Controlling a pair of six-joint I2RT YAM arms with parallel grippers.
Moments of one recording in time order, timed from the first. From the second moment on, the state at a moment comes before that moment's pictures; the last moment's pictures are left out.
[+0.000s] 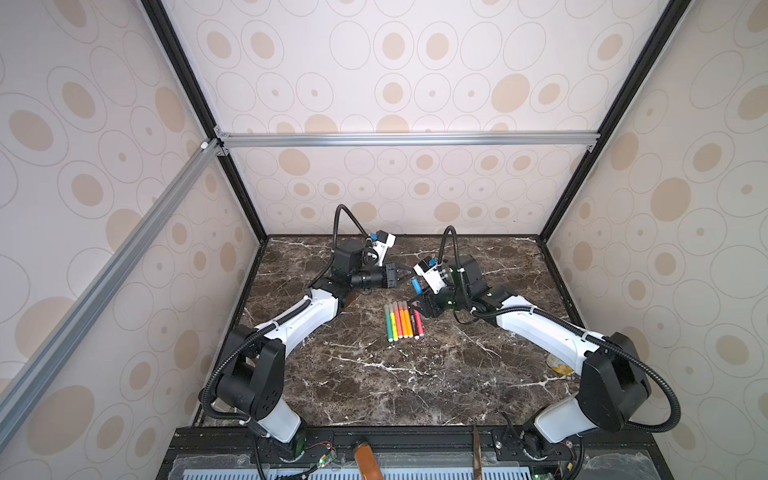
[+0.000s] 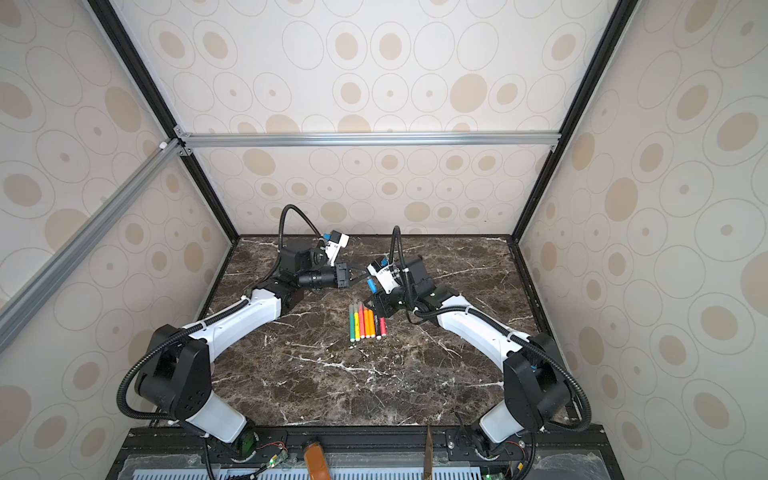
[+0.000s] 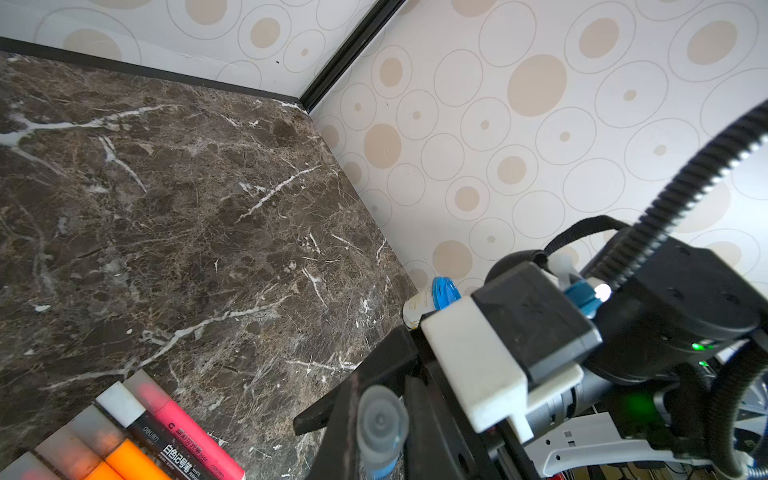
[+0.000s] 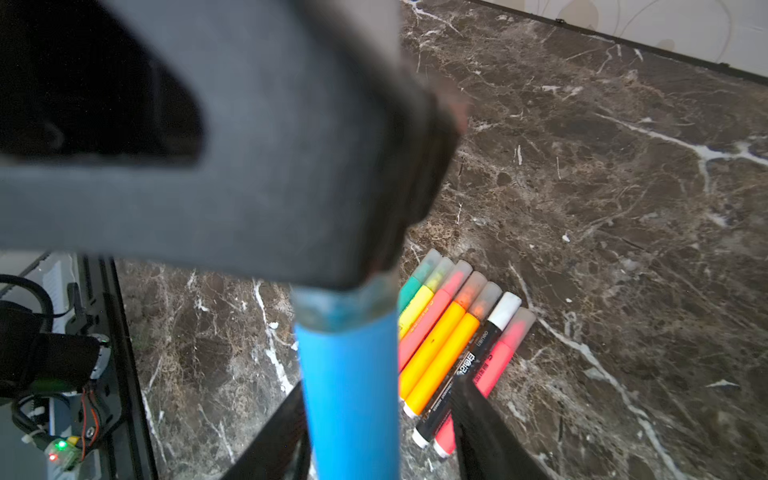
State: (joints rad) left arm -0.43 1.59 1.13 0.16 0.79 -0.62; right arm 0.58 1.52 1.12 -0.28 -0.40 0.04
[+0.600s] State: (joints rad) left arm -0.44 1.61 1.14 0.14 0.78 -0.61; right arm 0.57 1.52 1.13 -0.29 -0.43 0.04
